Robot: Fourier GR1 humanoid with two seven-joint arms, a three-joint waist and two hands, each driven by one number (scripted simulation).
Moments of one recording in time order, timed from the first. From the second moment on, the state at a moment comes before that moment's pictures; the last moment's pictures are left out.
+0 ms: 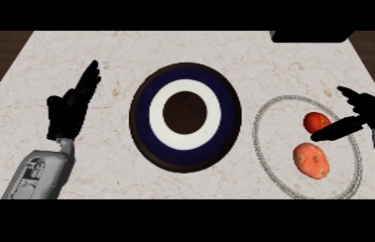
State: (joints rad) left arm -0.27 0.29 -0.08 -1.40 0.03 0.11 0.09; right arm -0.31 -0.64 0.12 -1.31 0.12 0.12 0.83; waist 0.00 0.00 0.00
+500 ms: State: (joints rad) left arm -0.26 0.24 -0.06 -1.41 -0.03 0.10 0.09; right arm -0.30 -0.54 0.06 -1.19 0.23 0.15 0.74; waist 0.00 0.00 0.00
